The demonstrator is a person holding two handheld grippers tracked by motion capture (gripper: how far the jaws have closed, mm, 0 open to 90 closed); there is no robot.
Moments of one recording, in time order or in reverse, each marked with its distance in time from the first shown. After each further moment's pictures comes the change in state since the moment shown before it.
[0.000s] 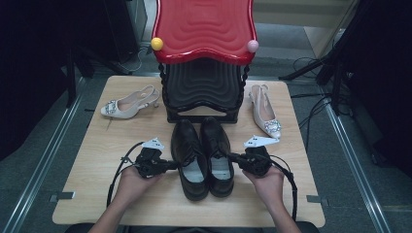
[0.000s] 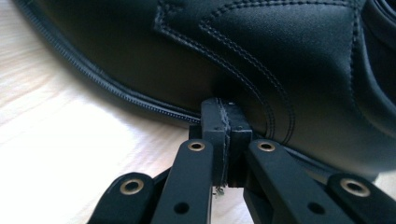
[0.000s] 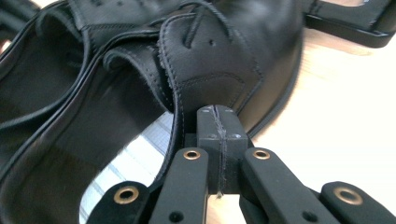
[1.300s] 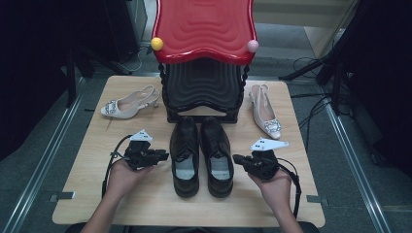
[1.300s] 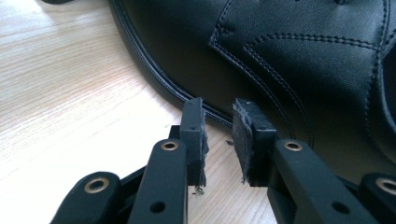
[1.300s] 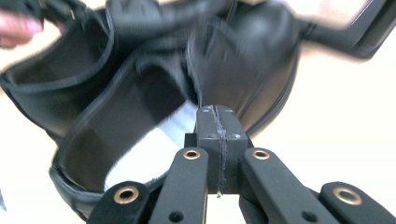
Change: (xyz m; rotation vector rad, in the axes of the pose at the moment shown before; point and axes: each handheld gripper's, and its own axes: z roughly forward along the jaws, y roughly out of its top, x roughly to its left) left arm 0.033 0.004 -0.023 -0.050 0.112 -0.021; right arm 0.008 -0.003 -0.021 -0.002 0.027 -0.027
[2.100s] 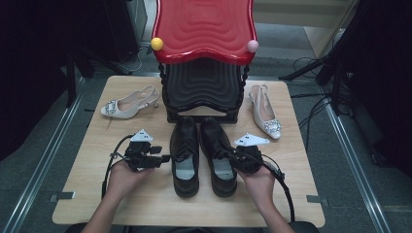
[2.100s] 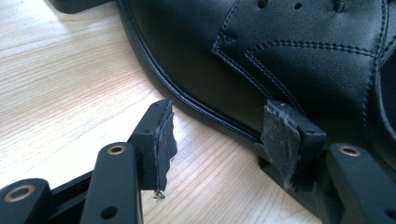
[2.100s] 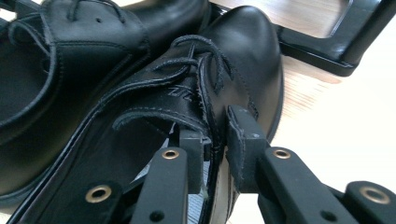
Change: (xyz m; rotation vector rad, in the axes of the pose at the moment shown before) left arm -0.007 0.001 -0.002 -0.013 0.049 0.010; right arm 0.015 0.016 0.036 -0.043 -0.168 0.003
